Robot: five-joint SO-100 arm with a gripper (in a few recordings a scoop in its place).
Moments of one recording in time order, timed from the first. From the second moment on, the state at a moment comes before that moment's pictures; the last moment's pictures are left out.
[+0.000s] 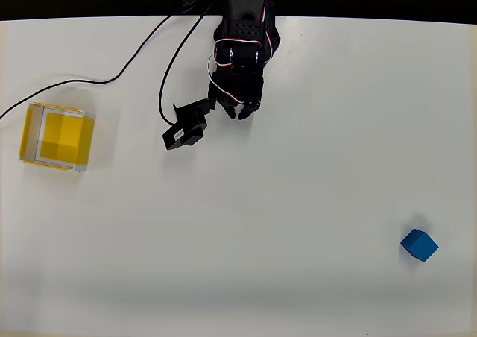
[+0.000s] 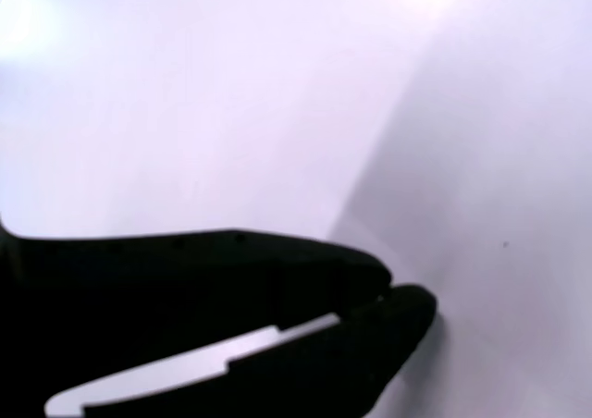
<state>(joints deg) -0.4 190.0 178.6 76.9 -87.2</state>
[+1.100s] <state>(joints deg) -1.9 177.5 178.5 57.2 -92.5</state>
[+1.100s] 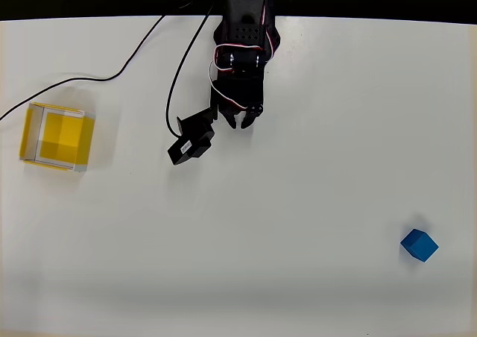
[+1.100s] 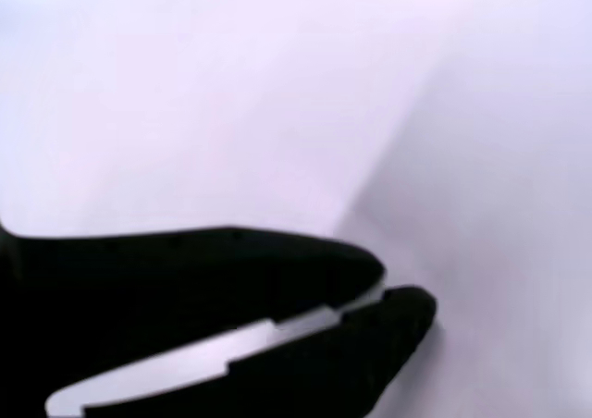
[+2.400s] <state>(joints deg) -27.9 74.4 107.6 -24.8 -86.9</state>
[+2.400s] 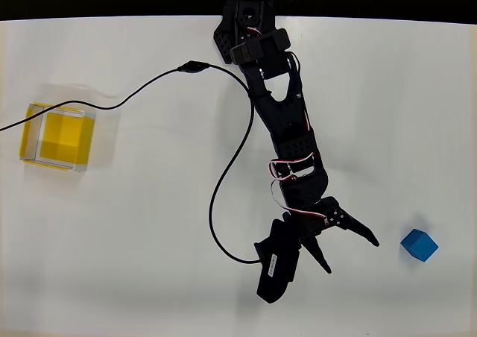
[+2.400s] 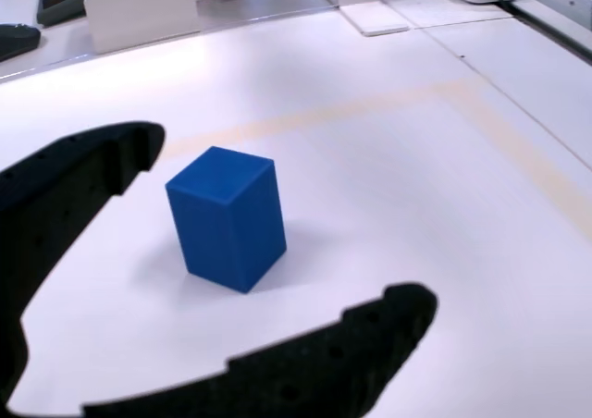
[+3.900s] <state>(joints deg) -44.0 23.9 51.5 -24.5 -87.0</state>
